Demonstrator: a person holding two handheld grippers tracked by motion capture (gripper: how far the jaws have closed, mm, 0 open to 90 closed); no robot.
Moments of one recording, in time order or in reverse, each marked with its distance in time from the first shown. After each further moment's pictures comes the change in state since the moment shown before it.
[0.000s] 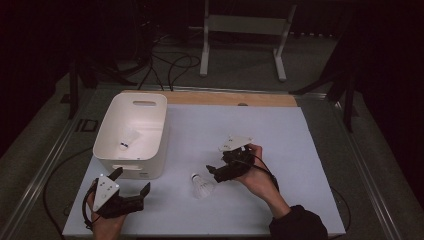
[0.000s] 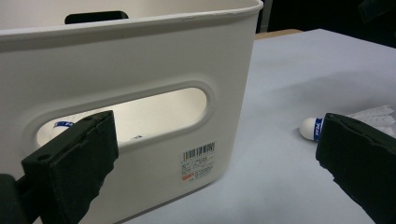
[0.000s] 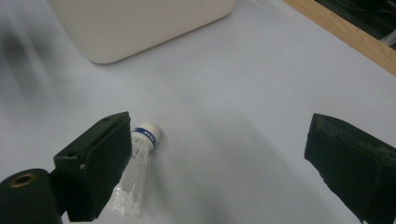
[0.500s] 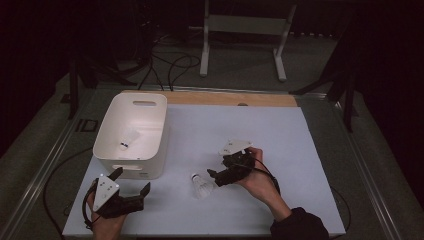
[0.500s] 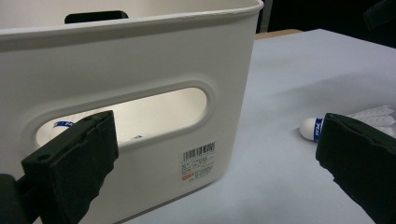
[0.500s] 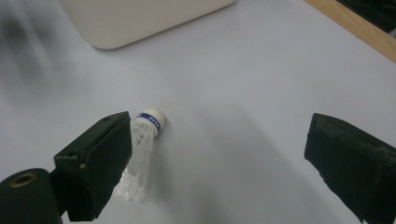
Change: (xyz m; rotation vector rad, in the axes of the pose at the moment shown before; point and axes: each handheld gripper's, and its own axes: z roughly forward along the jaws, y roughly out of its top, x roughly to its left) left arm 0.000 0.000 0.000 0.001 0.000 0.000; right arm 0.005 -0.007 -0.001 0.029 0.003 -0.023
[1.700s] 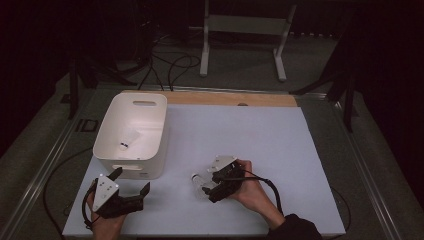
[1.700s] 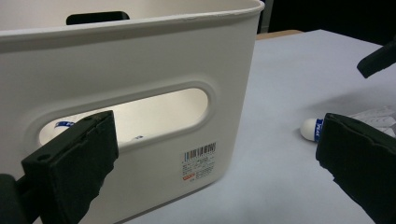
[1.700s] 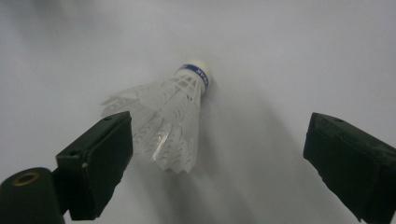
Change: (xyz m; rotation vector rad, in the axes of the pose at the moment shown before) left arm 0.000 0.000 -0.001 -0.002 0.003 0.001; right arm 0.032 -0.020 0.030 0.121 0.062 -0.094
